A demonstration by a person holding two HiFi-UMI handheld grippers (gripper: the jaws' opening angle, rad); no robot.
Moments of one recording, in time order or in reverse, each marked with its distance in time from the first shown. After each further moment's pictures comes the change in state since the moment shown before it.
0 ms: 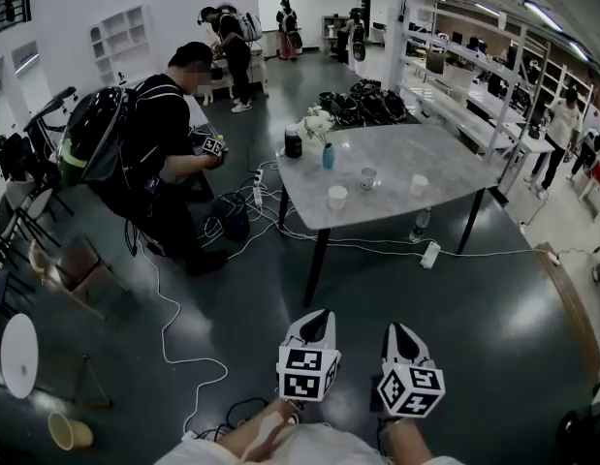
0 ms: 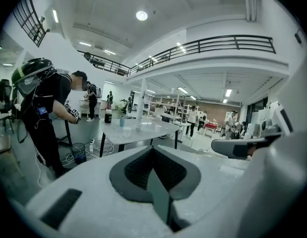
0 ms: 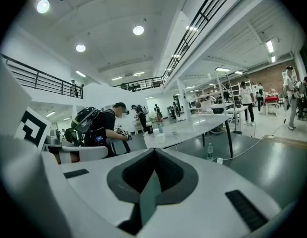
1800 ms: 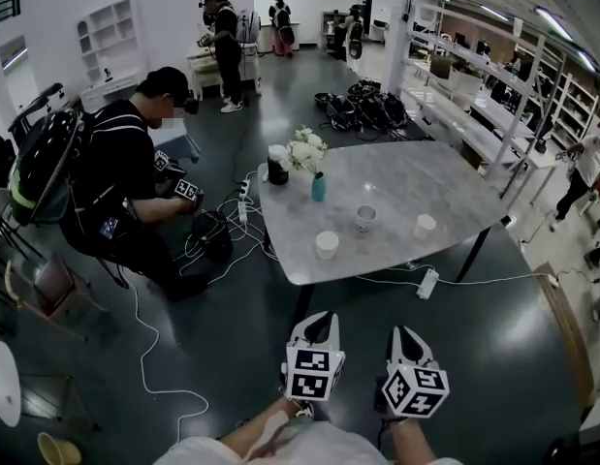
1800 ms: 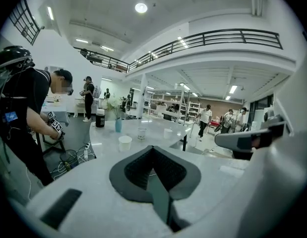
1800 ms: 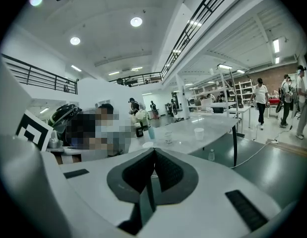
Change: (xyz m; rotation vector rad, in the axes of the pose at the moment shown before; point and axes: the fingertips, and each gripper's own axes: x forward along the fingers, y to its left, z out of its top) left arm 0.243 0.072 0.061 0.021 0.042 -0.004; right arm 0.233 -0.084 0.069 -0.023 0.047 -0.031
